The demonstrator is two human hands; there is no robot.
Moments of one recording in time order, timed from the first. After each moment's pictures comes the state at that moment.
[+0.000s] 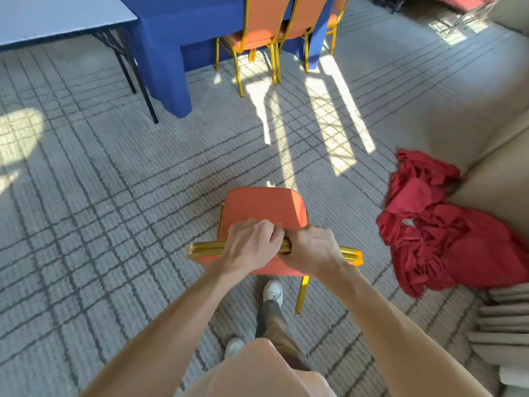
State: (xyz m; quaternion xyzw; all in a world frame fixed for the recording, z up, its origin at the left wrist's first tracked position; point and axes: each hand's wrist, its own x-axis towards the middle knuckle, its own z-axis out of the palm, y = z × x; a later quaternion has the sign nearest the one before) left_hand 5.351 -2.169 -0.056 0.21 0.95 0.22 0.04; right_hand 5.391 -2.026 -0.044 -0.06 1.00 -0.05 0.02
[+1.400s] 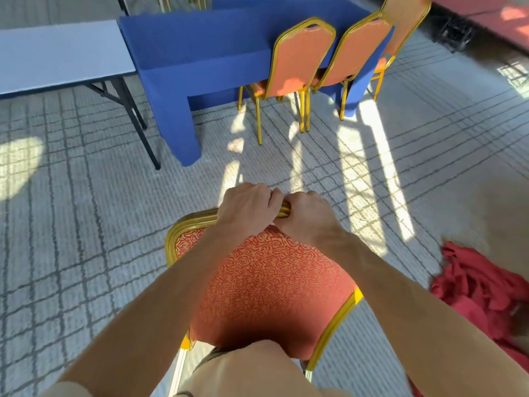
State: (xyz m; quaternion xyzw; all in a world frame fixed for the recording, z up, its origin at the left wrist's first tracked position) left_hand 4.737 -1.997 -0.008 0.12 0.98 0.14 0.00; right_hand 4.749 -1.852 -0.012 -0.10 0.98 -0.15 0.04
